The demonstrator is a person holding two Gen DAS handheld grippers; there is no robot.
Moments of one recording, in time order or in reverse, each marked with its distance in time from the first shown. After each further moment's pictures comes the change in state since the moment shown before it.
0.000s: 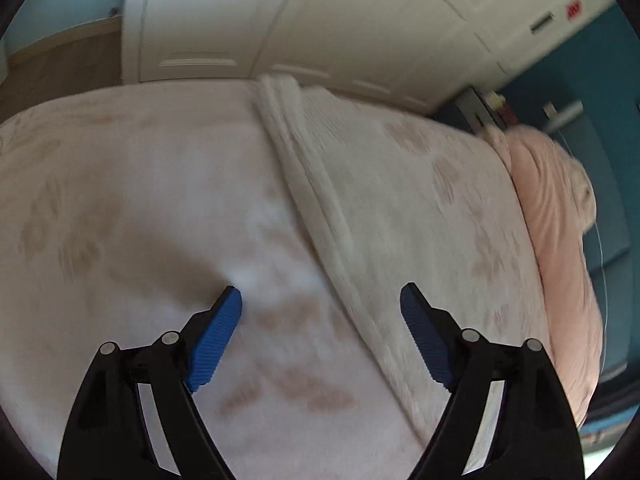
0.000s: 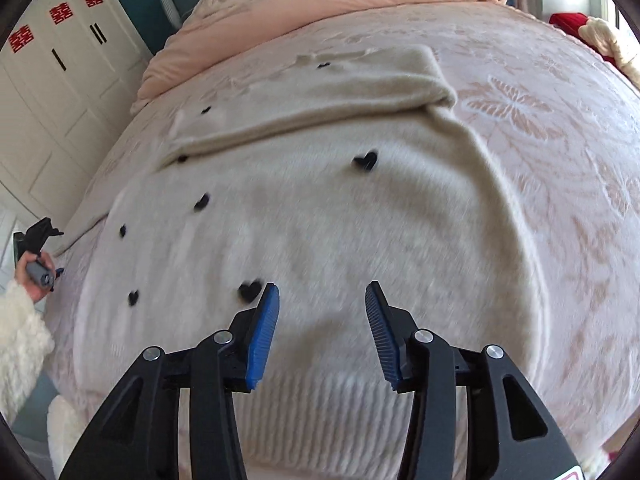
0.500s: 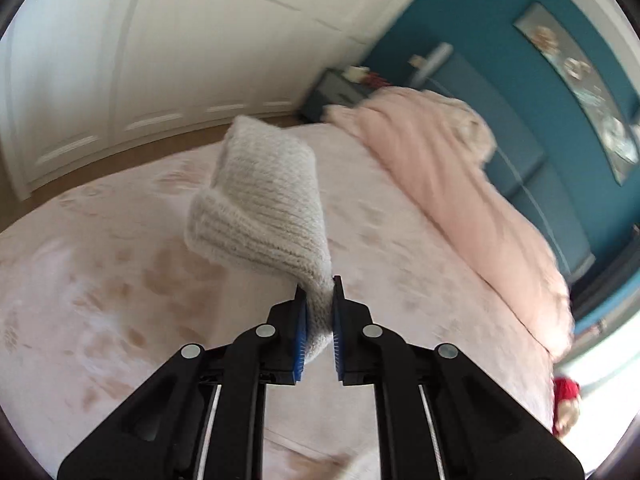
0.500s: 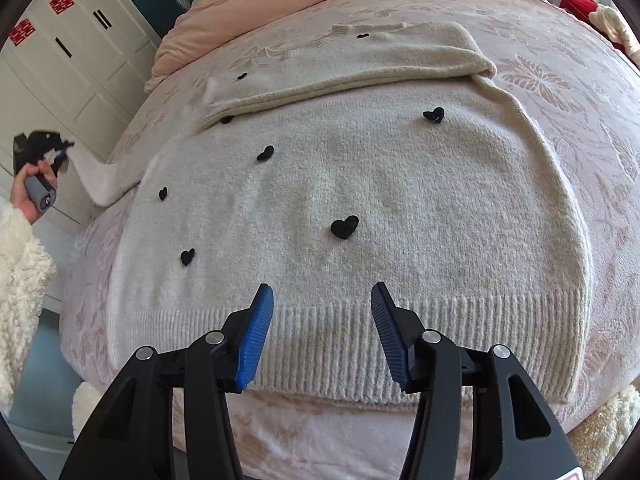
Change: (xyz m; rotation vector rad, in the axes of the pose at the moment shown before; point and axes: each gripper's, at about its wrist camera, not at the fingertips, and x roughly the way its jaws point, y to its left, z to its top) left arm -0.090 -0.197 -0.074 0.481 0.031 -0.376; right arm -0.009 0.049 -0.024 0.011 0.059 0.026
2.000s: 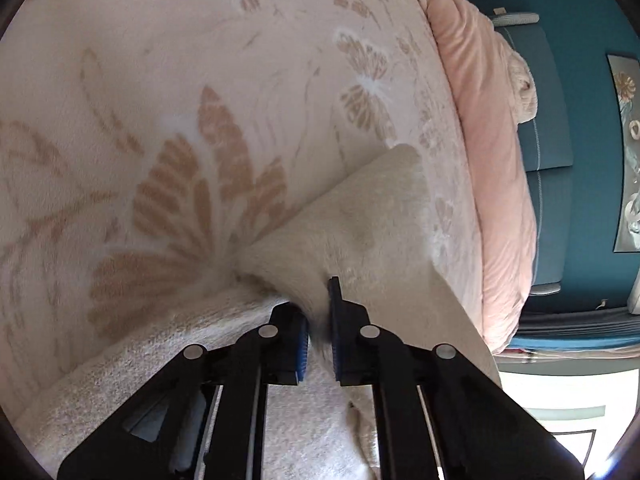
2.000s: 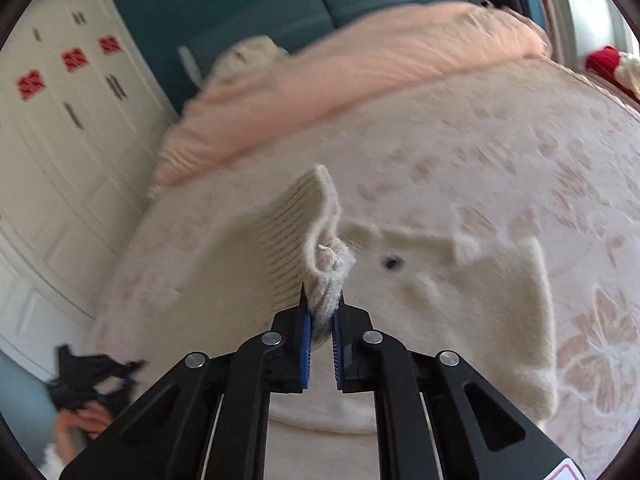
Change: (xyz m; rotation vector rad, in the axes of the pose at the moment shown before) left arm 0.086 0.013 -0.173 -0.485 0.384 0.003; right arm 0.085 -0.026 0.277 -0.010 -0.203 0.008
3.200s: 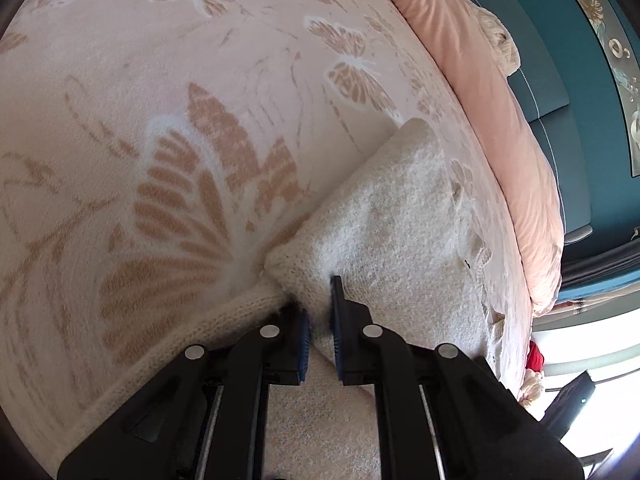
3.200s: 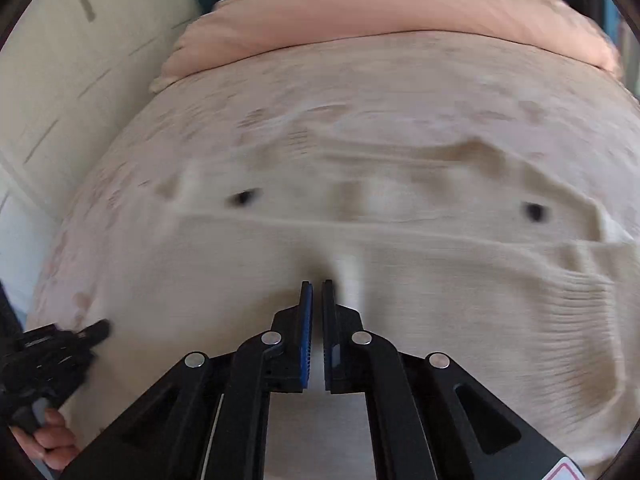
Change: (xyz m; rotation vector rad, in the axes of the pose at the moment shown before) left arm 0.012 0.000 -0.015 0.253 -0.055 0.062; right arm 0.109 0.069 -0.020 -0.183 0.126 -0.009
